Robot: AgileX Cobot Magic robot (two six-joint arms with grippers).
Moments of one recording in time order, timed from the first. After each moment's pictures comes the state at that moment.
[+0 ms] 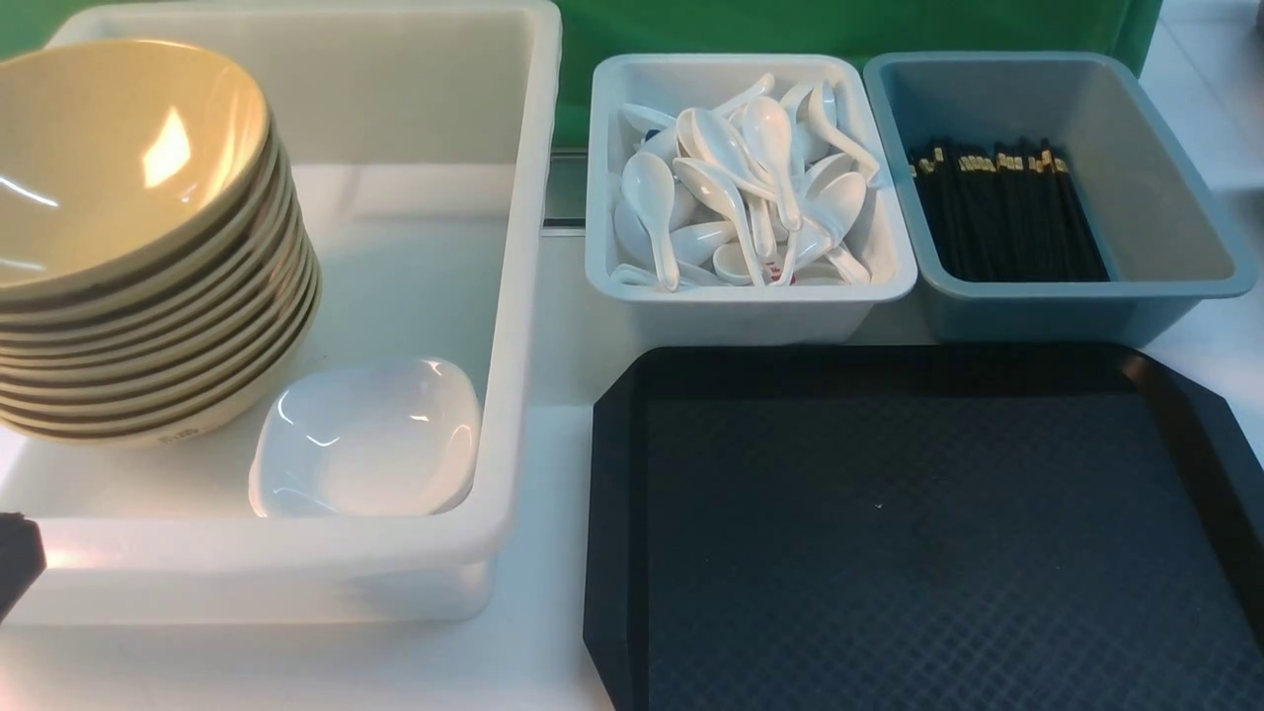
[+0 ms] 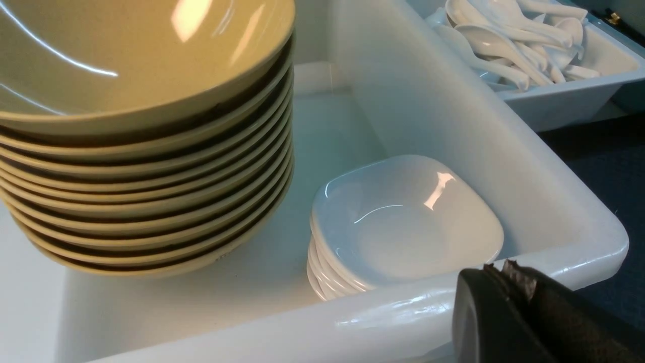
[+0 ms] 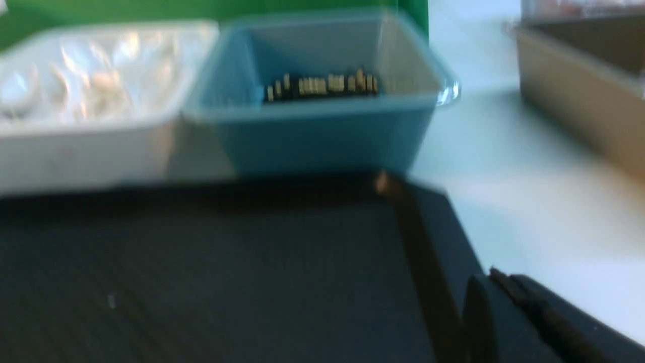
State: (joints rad) right arm -0.04 -0.01 0.03 -0.14 0.29 0.24; left arm -0.29 0.23 -0.52 0.04 0.73 -0.04
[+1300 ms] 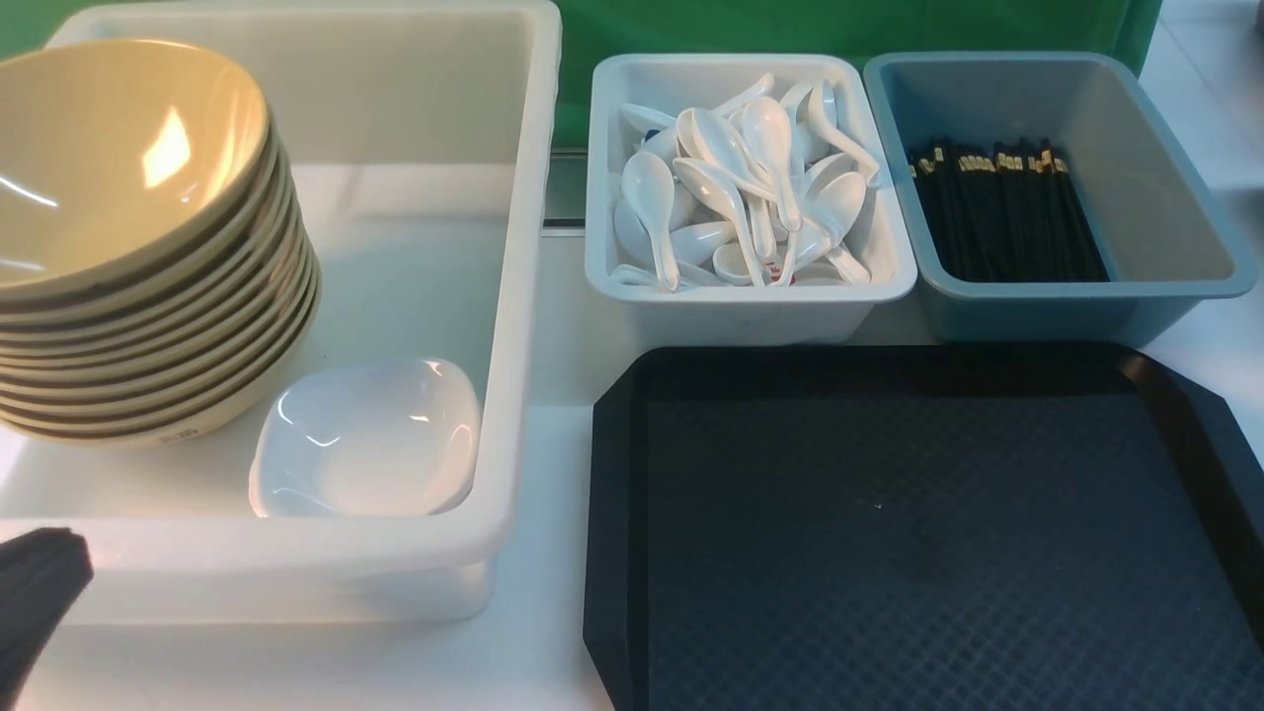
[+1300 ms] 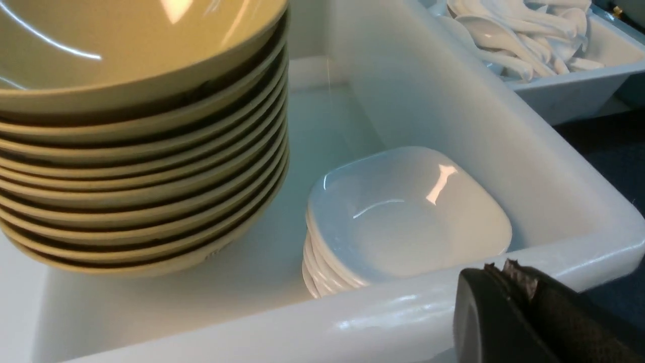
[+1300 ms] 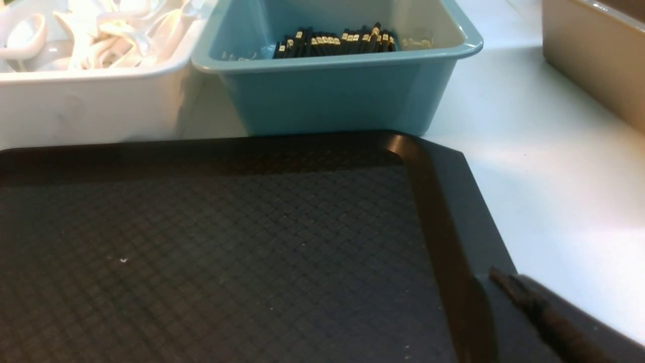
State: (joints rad) right arm -0.01 -0.01 0.03 -0.14 0.32 0.24; left arm -0.26 0.18 -0.36 0.03 0.53 -0.04
